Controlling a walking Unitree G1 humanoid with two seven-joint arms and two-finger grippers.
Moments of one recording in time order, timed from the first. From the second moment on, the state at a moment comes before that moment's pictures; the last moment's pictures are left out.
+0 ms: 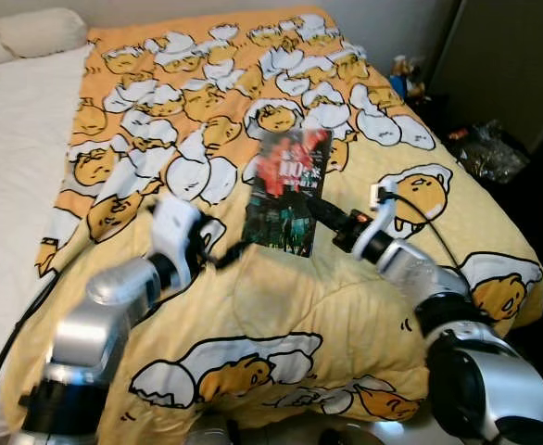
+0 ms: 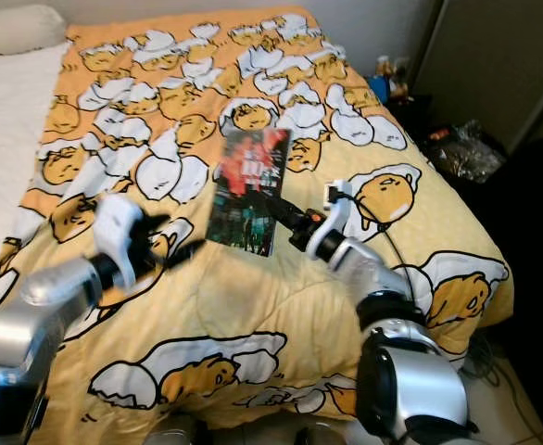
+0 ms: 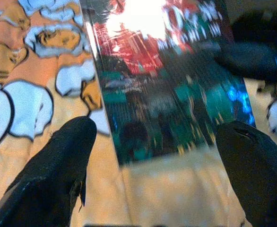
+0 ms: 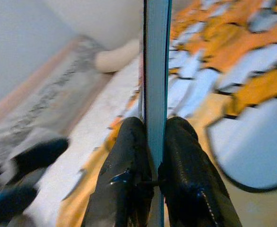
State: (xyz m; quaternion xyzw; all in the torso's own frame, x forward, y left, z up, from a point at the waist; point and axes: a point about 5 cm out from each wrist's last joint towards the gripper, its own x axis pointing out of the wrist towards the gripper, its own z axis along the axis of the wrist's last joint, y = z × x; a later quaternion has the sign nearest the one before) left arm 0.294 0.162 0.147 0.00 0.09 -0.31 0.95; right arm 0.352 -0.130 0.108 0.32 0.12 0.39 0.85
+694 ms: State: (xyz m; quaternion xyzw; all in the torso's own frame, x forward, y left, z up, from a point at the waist) left arm 0.322 0.175 0.173 -0.28 0.07 -0.49 0.83; right arm 0.306 -0.159 0.163 0.31 0.07 0.60 0.73
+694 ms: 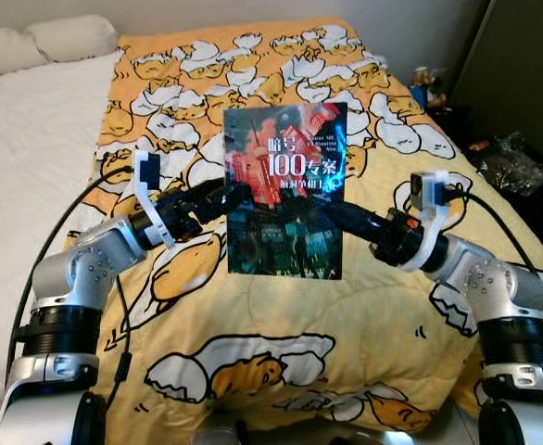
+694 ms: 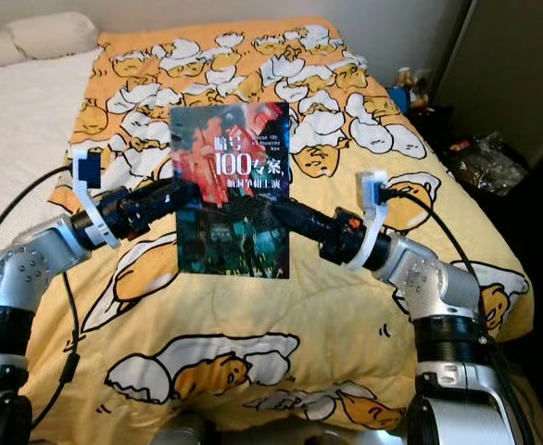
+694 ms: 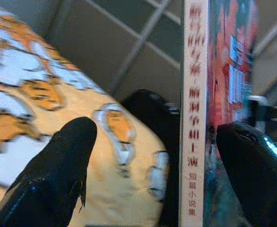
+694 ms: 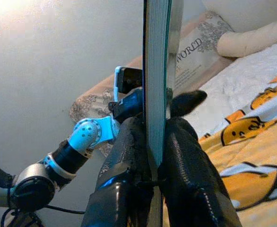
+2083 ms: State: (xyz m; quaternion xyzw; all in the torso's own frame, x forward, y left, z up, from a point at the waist) left arm 0.294 0.168 0.171 -0.18 0.10 -0.51 0.84; right arm 0.300 -0.158 0.160 0.31 0.08 0.58 0.75
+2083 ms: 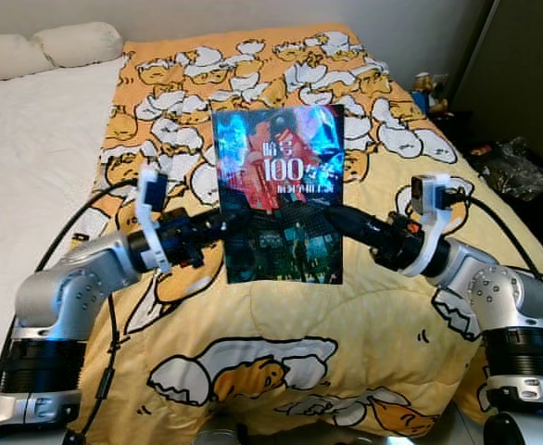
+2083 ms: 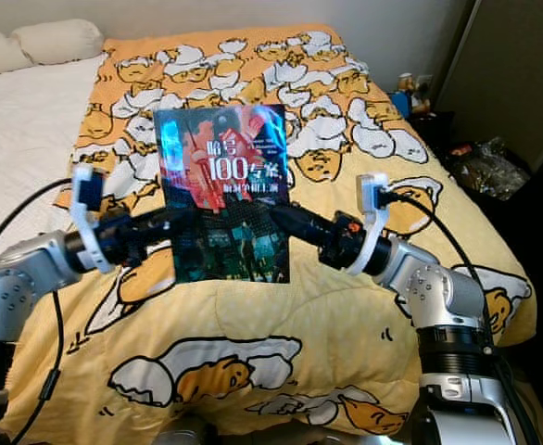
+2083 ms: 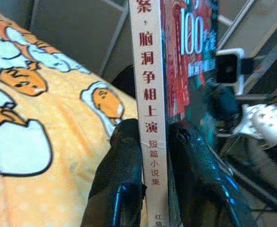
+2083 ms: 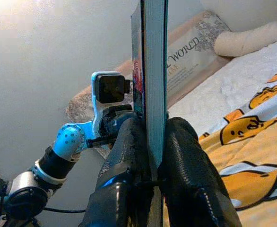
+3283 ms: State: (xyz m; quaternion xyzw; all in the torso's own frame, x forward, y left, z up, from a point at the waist) left arm 0.276 0.171 0.147 -0.17 0.05 -0.21 0.96; right arm 0.294 -0.191 0.100 0.24 0.08 0.18 0.95
